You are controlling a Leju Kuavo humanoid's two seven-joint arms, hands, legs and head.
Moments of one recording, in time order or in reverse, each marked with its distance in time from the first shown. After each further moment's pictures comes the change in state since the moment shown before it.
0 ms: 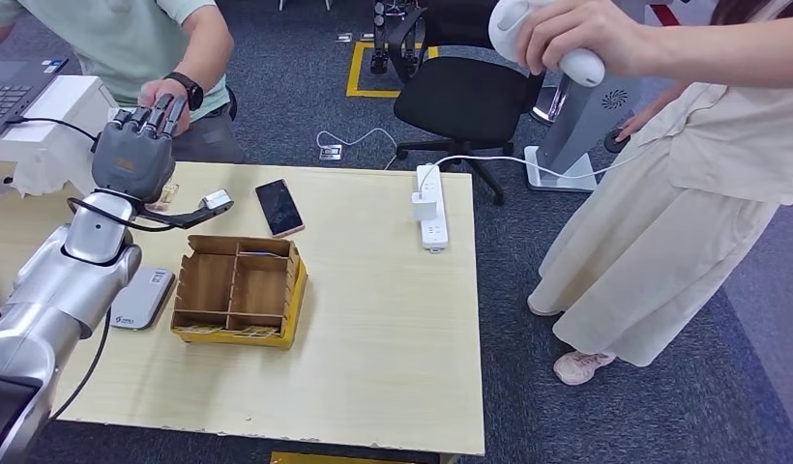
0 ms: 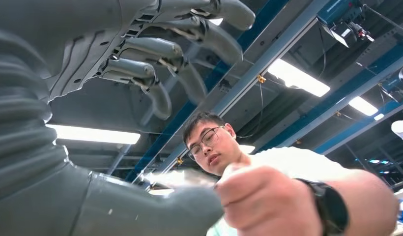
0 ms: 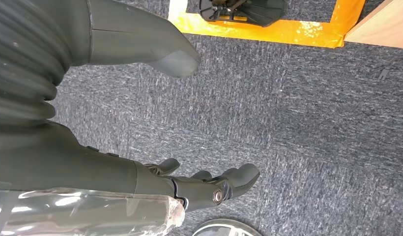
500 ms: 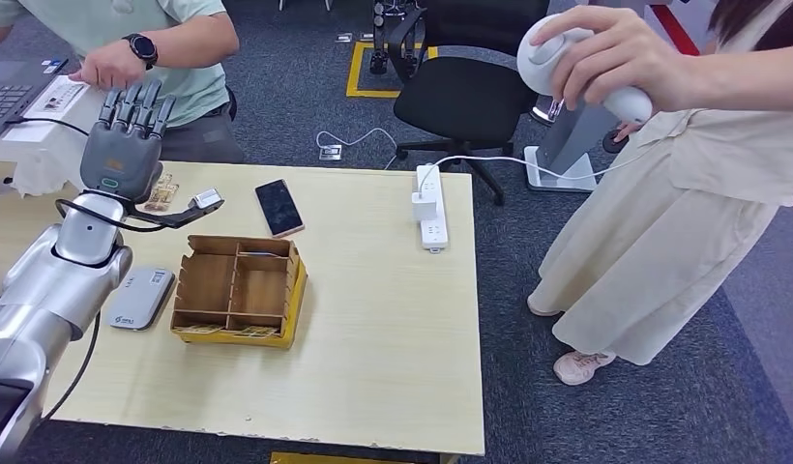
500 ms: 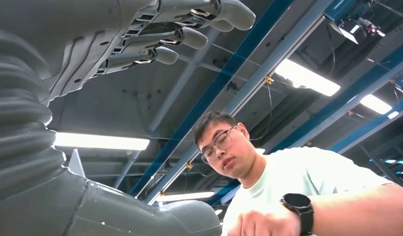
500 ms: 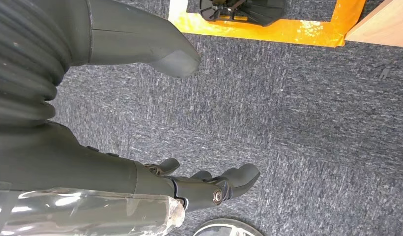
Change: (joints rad) left arm 0.008 0.028 0.005 -0.007 -0.031 0.000 0.038; right arm 0.003 0.000 0.003 0.000 -0.006 -0.004 0.000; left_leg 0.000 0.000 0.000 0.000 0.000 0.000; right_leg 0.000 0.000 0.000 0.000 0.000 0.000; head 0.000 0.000
